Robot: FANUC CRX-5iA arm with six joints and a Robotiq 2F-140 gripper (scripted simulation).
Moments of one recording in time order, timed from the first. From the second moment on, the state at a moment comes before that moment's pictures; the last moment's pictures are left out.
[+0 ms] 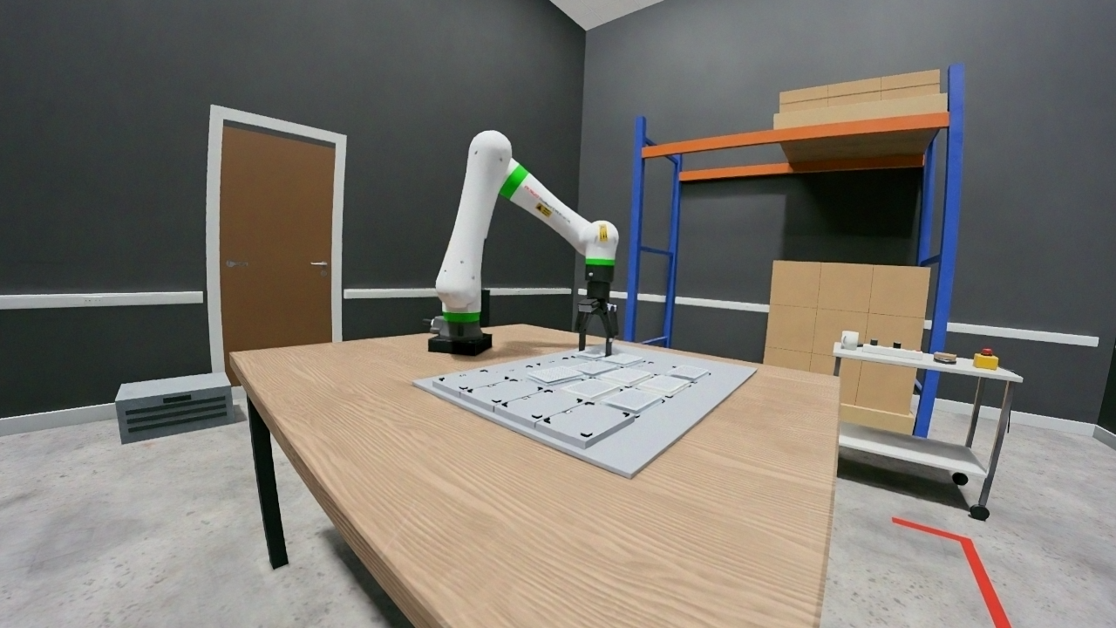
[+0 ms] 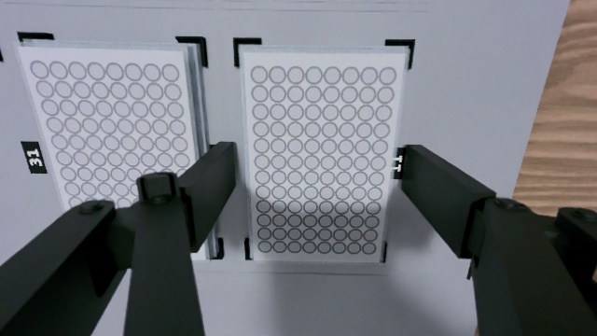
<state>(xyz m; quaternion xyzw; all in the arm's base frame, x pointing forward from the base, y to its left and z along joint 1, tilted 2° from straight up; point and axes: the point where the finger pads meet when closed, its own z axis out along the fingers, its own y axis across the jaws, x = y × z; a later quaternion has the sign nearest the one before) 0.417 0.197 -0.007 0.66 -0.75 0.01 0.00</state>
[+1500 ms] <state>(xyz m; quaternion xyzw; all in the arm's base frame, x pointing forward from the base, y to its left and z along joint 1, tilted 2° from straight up) 0.416 0.197 0.023 0.66 -0.75 0.01 0.00</state>
